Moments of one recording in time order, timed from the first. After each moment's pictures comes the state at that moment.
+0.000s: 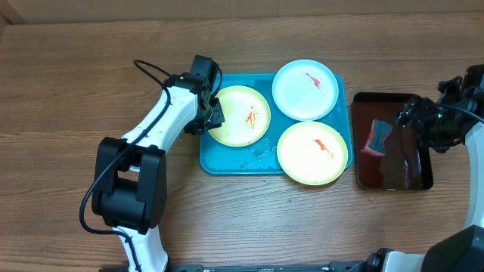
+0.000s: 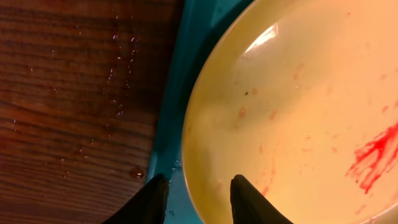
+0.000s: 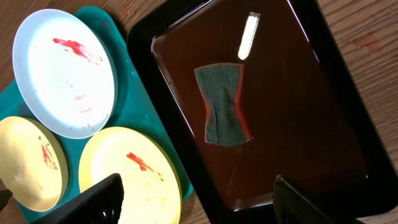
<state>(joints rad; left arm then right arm) -0.27 1.98 1.43 -0.85 -0.01 -0.56 -0.37 1.51 1.32 -1.08 -0.28 0.23</state>
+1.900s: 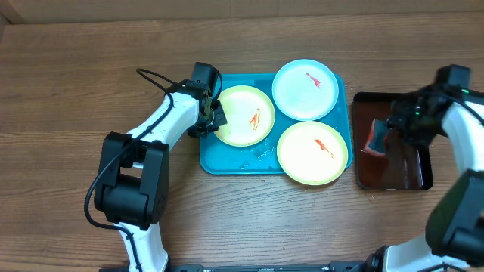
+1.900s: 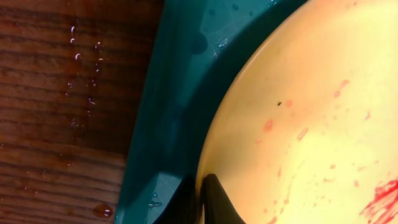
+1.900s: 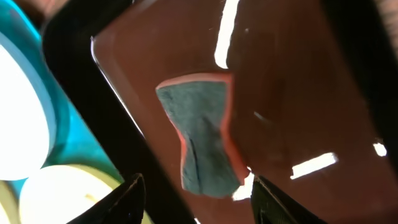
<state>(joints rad) -0.27 2.01 1.35 -0.70 0.03 -0.60 -0.30 1.74 1.27 -0.93 -0.20 0.29</state>
